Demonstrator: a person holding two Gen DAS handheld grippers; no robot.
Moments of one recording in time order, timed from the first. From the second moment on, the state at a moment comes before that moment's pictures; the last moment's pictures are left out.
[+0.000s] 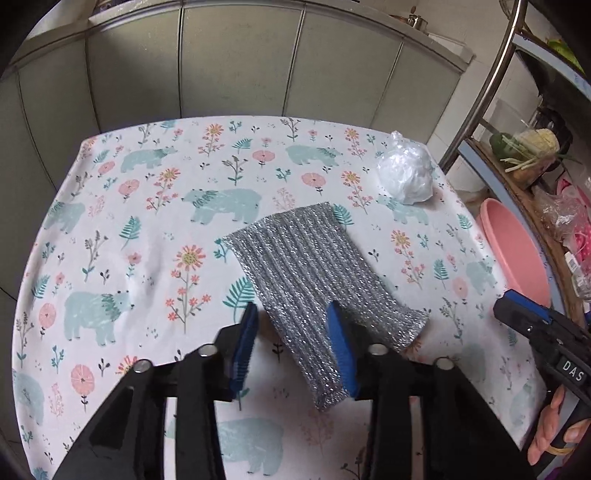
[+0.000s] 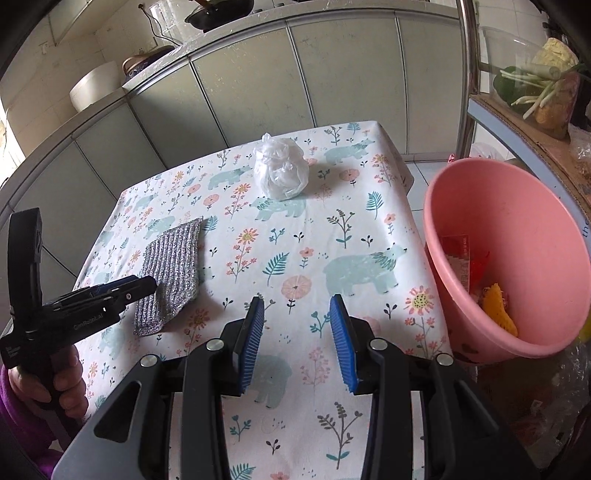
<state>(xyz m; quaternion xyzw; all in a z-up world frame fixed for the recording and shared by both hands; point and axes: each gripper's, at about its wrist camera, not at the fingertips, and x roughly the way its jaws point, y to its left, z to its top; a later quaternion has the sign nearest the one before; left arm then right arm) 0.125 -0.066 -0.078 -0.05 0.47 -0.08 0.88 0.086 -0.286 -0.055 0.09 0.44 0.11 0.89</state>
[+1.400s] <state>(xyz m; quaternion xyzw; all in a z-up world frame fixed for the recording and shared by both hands) 0.111 -0.022 -0.028 -0.09 0.40 -0.09 0.91 0.204 -0.243 -0.054 0.05 0.41 0.12 0.90</state>
